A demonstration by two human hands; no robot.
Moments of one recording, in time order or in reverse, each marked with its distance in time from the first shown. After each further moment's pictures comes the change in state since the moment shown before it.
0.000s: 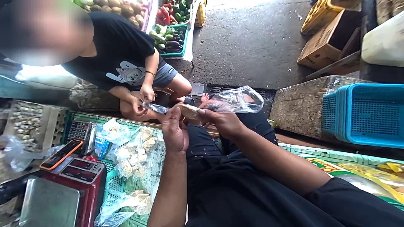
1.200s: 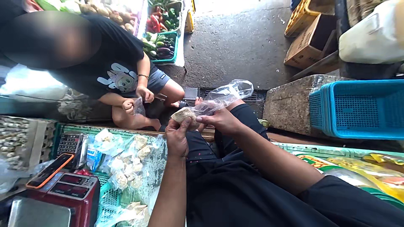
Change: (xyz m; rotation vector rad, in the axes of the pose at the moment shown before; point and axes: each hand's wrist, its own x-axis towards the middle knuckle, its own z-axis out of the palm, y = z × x) left_hand -0.003 -0.025 0.006 0.125 -0.073 0.037; right_hand 0.002 -0.008 -0.029 -0.150 -0.070 0.005
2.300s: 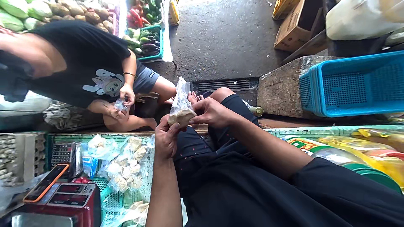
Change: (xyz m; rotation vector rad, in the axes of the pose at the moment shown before) left_hand 0.002 -0.004 -0.028 0.003 -0.291 -0.106; right_hand -0.003 -0.001 -0.024 -0.407 -0.158 -0.088
